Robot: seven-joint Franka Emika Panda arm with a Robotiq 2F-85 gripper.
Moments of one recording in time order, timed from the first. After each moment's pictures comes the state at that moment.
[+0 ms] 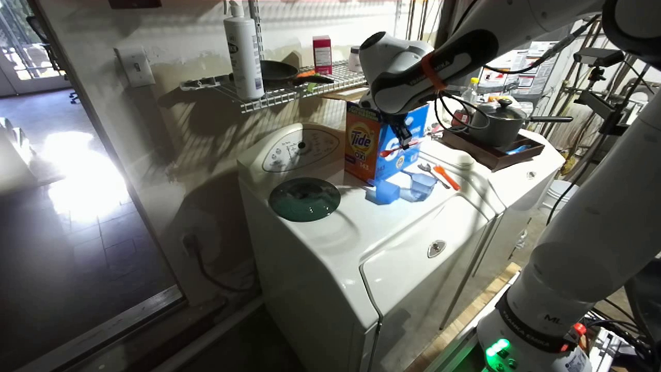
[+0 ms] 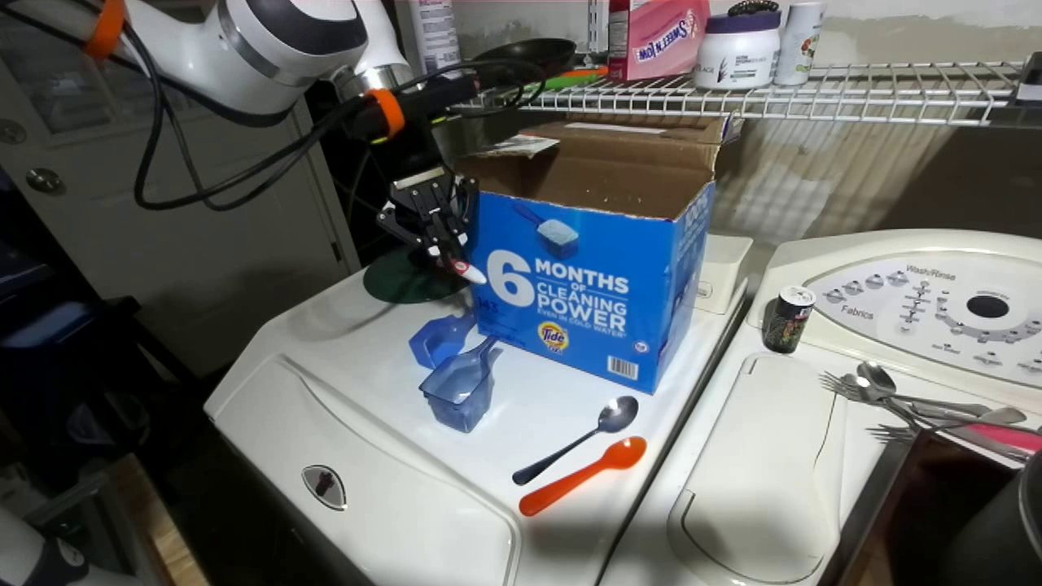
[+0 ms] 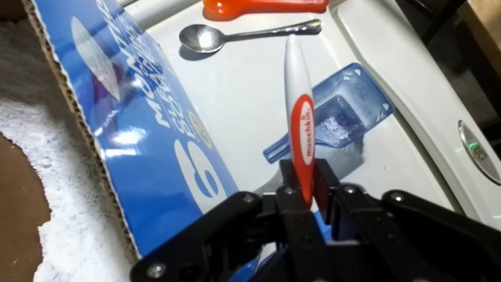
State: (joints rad) arm -0.02 -0.07 -0.06 -2.18 -0.57 2.01 -0.91
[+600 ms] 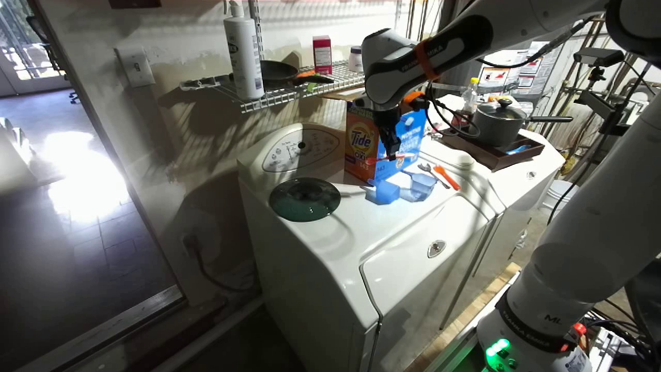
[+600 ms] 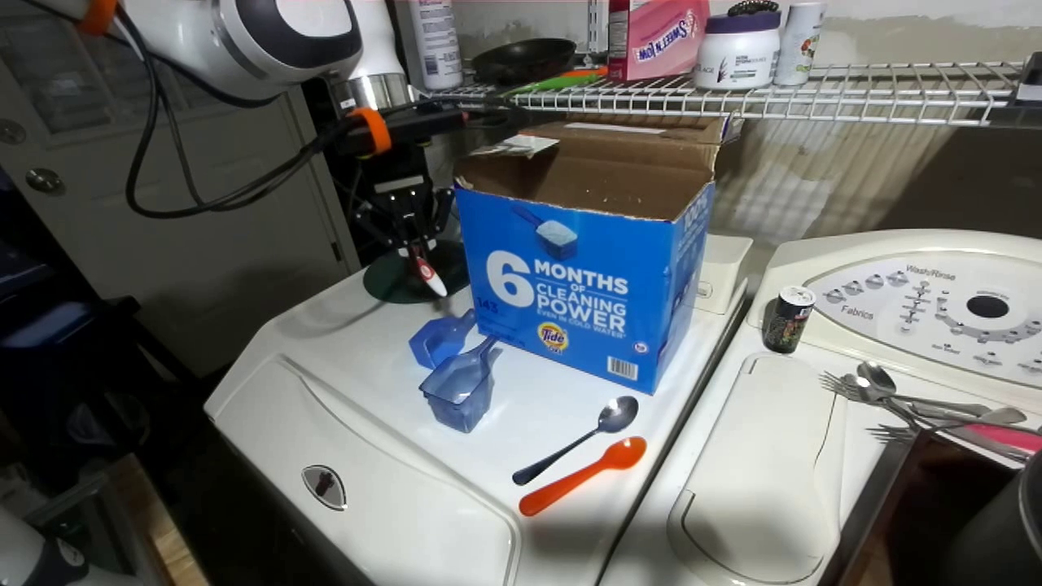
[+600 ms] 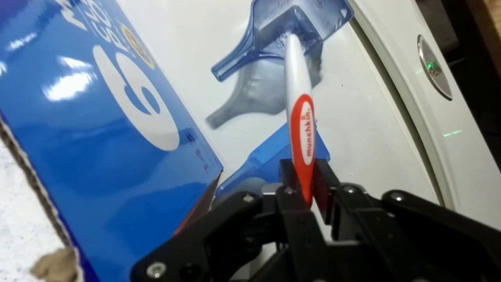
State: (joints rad) arm 0.00 -0.08 -0.05 -2.19 -0.30 2.02 -0.99
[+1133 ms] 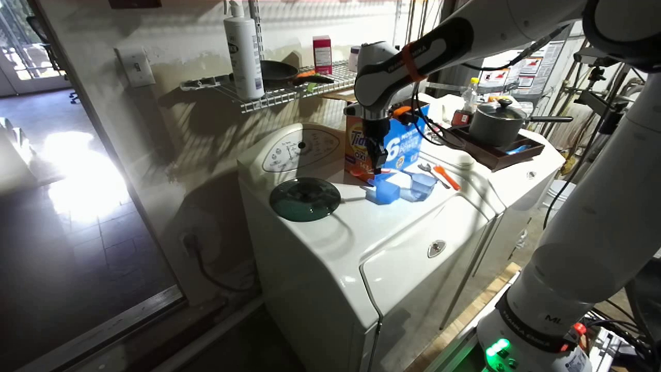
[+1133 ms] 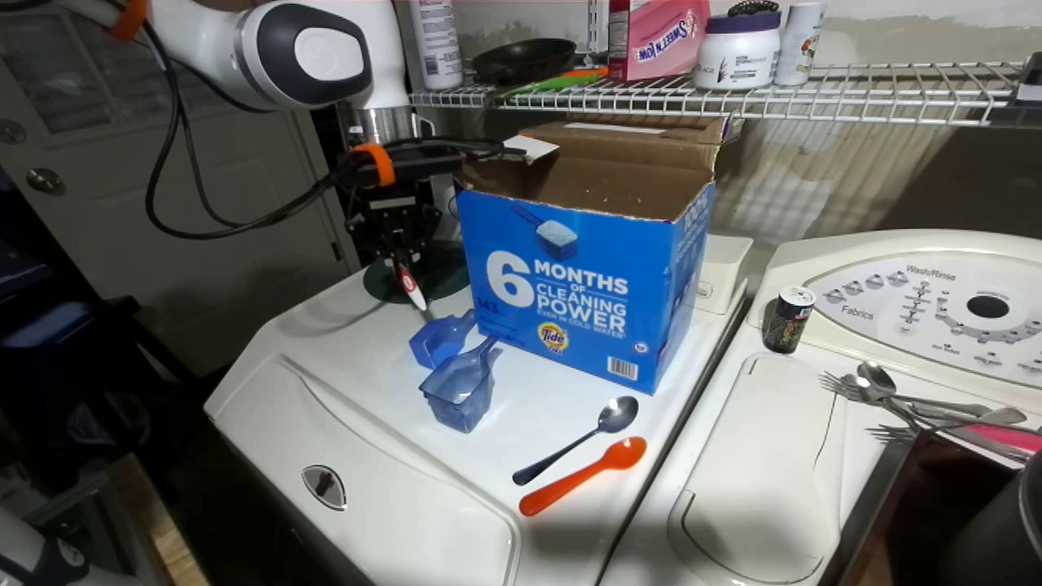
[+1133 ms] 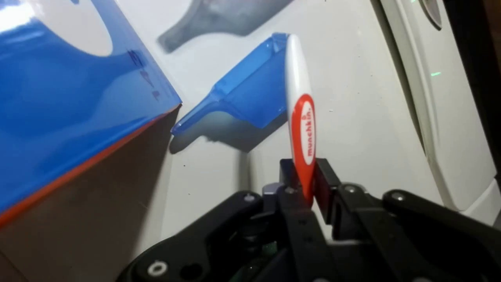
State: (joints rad) arm 0.01 -0.01 -0.03 -2.19 -0.10 2.06 -1.08
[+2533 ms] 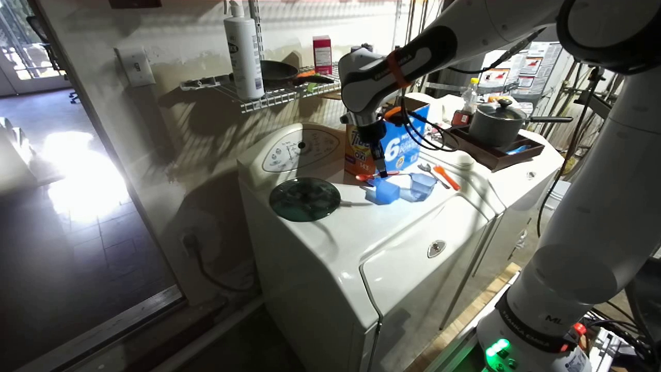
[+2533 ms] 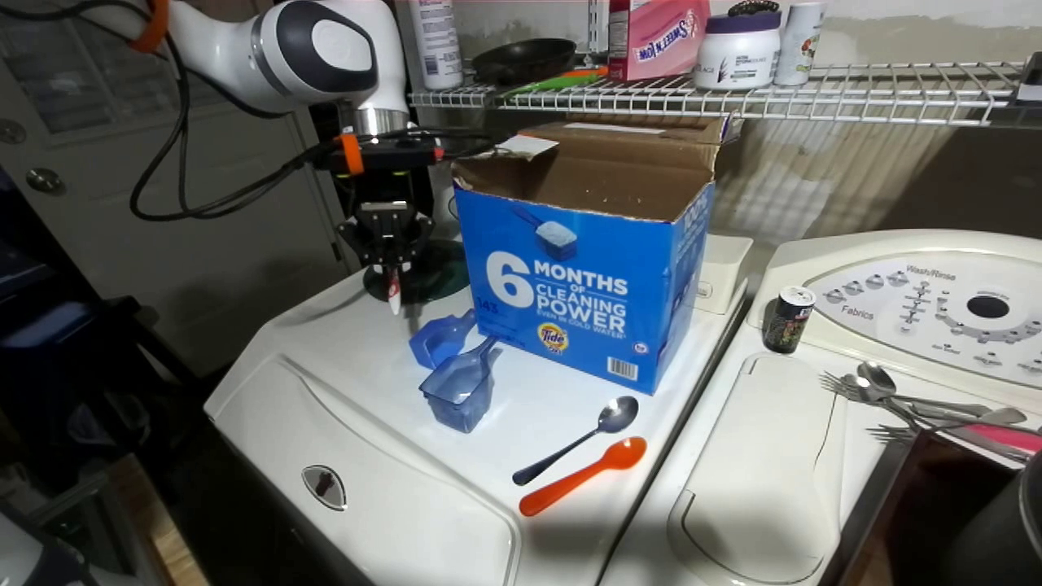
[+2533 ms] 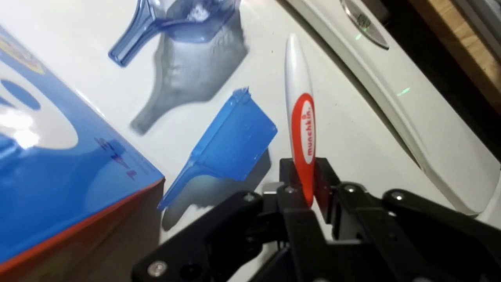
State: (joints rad) arm 0.03 0.06 0.01 -2.09 -0.24 1.84 -0.71
